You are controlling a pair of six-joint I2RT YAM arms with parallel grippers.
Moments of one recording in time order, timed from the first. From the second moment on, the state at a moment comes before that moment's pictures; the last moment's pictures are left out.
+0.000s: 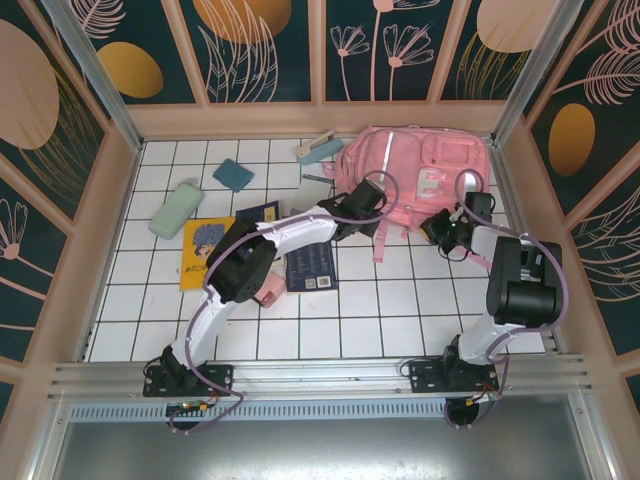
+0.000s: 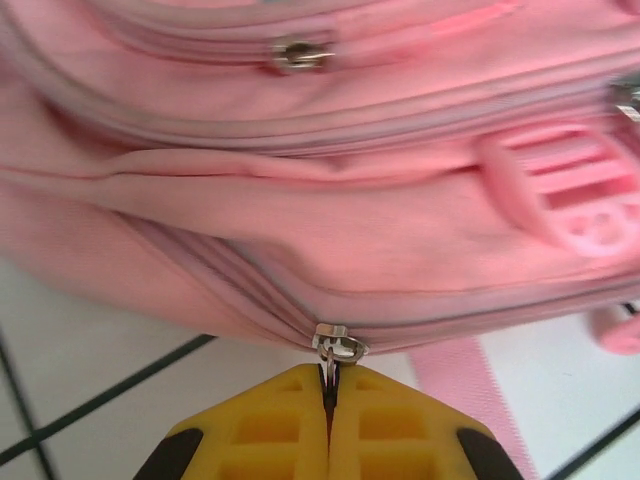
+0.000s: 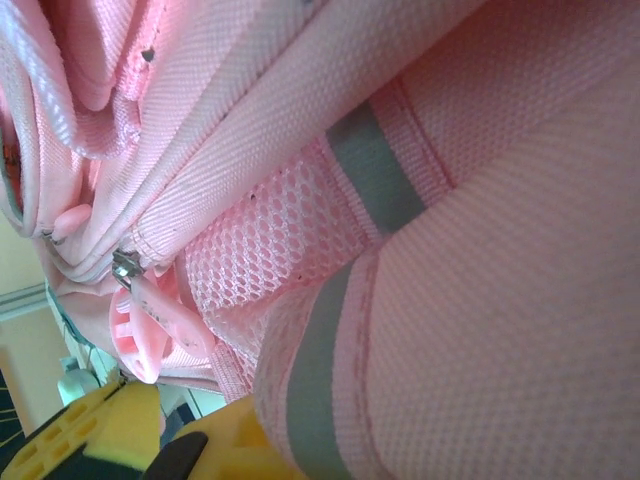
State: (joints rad) left arm -0.84 2.32 1.82 -0.34 -0.19 -0.30; right arm -0.14 1.65 0.79 -0.09 -0.57 0.81
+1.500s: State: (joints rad) left arm -0.90 2.21 1.71 -0.32 0.25 -0.37; right arm 0.14 1.42 0.63 -0.01 -0.37 1.10
